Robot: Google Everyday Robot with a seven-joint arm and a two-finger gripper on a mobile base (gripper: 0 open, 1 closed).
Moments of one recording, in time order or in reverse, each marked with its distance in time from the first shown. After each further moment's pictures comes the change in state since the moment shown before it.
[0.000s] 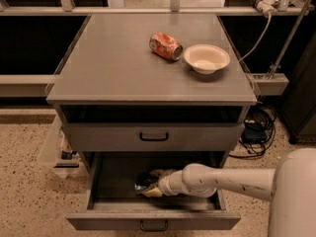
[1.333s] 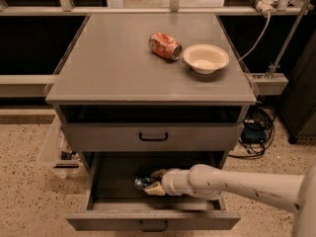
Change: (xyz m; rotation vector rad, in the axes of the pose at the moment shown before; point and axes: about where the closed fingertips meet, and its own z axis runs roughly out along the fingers) arm -0.019 0.001 -0.031 0.042 -0.037 0.023
